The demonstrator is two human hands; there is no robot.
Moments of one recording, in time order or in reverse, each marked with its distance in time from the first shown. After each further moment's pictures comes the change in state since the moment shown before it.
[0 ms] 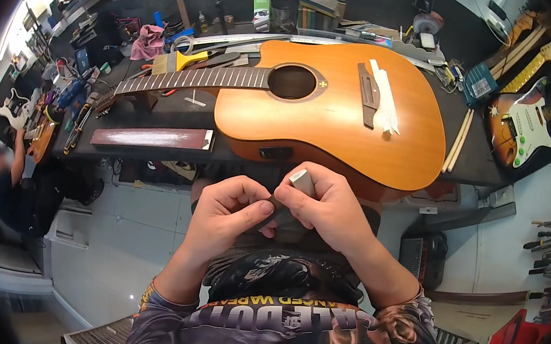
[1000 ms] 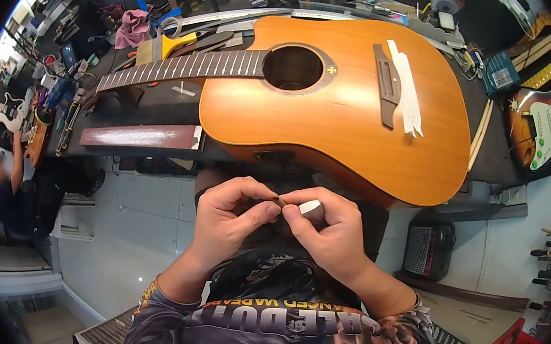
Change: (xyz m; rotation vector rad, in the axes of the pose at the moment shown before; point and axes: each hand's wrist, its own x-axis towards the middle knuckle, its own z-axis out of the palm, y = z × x) left_hand 0.033 -0.035 -0.016 0.280 0.116 0.159; right_hand 0.000 0.044 -0.002 -0.274 0.217 -0.239
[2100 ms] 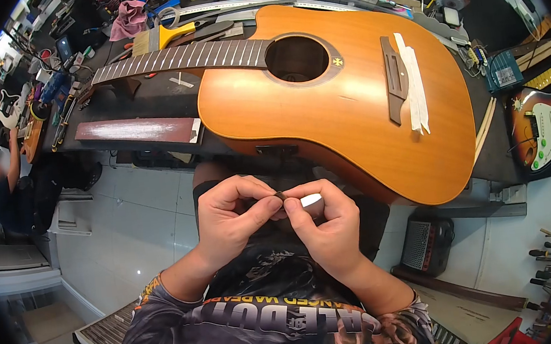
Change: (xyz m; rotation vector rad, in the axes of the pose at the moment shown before) left_hand -0.006 -0.011 0.012 -0.221 0.091 0.028; right_hand -0.001 0.014 0.011 0.120 0.033 0.043
